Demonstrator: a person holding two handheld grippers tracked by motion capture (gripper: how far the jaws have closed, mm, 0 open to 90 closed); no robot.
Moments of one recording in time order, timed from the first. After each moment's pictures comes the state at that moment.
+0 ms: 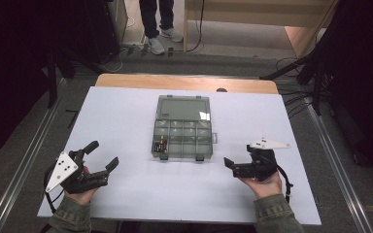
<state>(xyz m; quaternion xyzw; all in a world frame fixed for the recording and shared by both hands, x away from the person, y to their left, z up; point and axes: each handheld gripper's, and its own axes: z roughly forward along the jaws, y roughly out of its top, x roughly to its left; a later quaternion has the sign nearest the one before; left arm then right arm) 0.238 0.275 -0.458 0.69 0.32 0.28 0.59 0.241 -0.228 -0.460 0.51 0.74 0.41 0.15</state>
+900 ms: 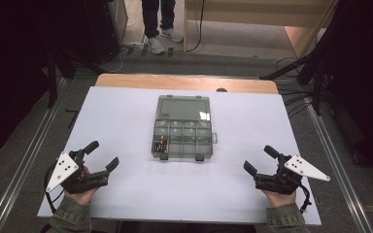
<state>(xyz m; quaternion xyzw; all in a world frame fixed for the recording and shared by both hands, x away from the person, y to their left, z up) 0.238 0.275 -0.459 0.69 0.32 0.28 0.58 0.196 -0.276 -0.476 0.44 0.64 0.59 0.23</state>
